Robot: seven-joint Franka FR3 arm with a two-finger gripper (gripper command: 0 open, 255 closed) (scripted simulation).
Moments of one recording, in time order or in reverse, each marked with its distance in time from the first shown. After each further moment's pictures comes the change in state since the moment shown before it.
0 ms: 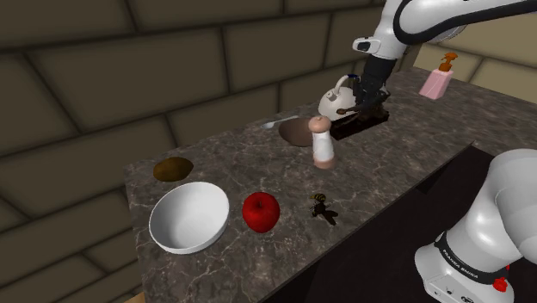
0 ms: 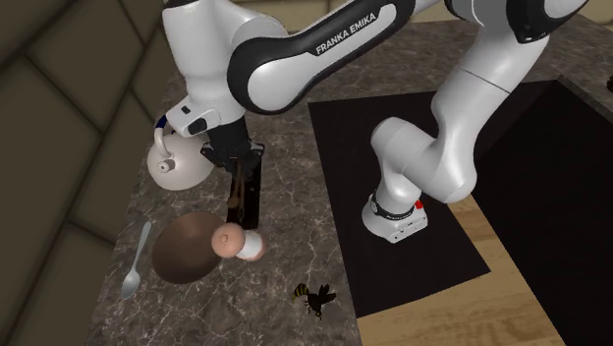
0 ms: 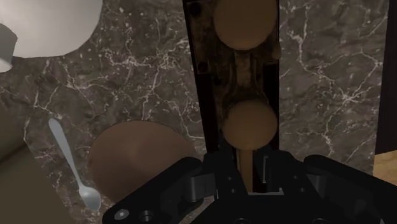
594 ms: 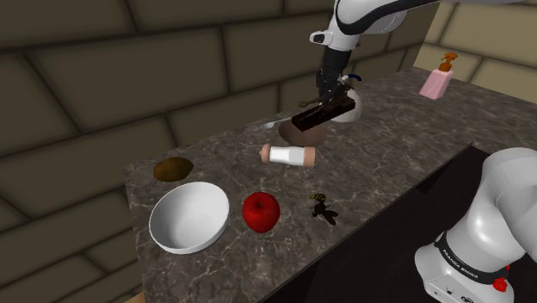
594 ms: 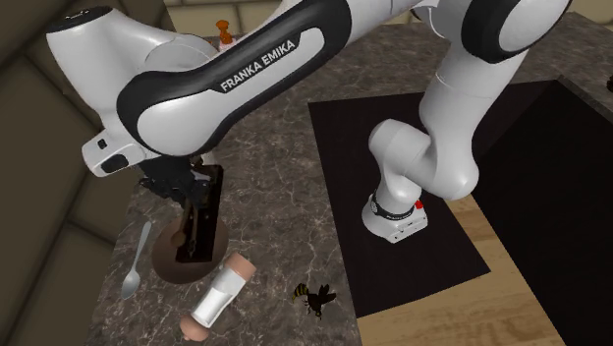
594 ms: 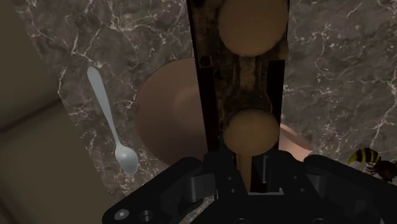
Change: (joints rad) arm 0.136 0.357 -0.029 0.307 0.195 0.015 -0.019
